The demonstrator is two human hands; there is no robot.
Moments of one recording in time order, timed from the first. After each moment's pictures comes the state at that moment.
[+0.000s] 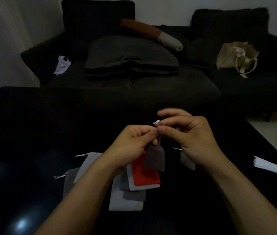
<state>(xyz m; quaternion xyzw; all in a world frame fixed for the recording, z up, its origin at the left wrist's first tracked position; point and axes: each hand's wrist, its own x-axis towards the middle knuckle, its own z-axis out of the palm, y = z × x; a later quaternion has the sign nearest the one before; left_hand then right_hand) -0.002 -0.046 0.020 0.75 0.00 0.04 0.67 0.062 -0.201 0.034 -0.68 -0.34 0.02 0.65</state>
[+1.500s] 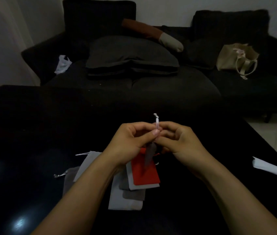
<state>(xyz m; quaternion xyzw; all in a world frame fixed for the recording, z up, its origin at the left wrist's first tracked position) 0.003 -0.037 0.007 0.71 0.01 0.08 0.70 0.062 -0.191 0.009 -0.68 -0.23 0.17 0.67</state>
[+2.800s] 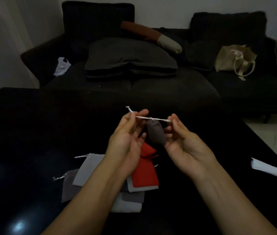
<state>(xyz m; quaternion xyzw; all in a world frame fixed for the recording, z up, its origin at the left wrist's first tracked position) 0.010 -0.054 0.017 0.39 0.09 0.17 0.90 0.066 -0.180 0.022 -0.31 0.06 0.25 0.92</state>
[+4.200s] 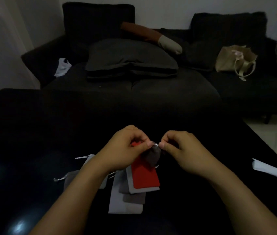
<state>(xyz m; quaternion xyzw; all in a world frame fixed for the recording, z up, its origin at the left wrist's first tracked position) -0.003 -0.019 0.011 0.89 0.00 0.10 0.44 0.070 -0.207 0.016 -0.88 -0.33 0.05 0.35</state>
